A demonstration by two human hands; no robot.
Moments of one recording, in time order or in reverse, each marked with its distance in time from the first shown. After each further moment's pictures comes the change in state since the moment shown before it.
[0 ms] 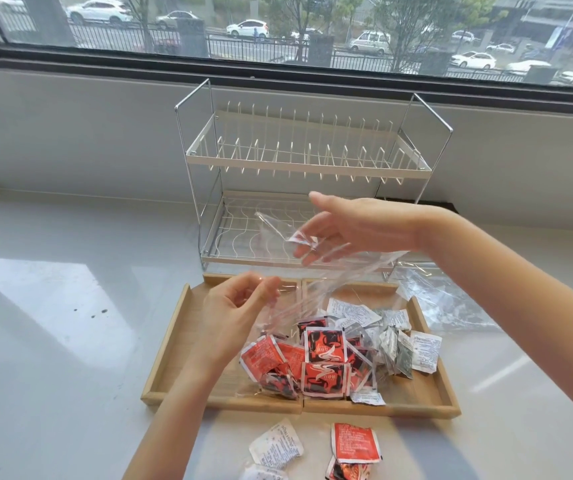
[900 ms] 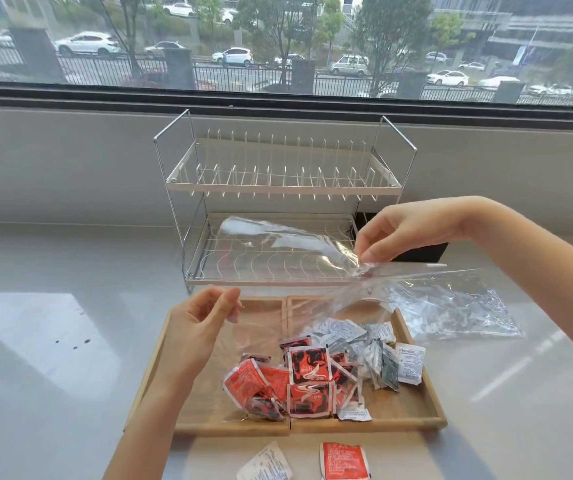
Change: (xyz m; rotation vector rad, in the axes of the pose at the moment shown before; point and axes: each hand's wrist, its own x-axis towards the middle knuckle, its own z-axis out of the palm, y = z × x) left_hand 0.009 -0.004 -0.010 0.000 0.097 -0.008; right_hand -0.056 0.028 -0.058 -0.336 -0.011 0.017
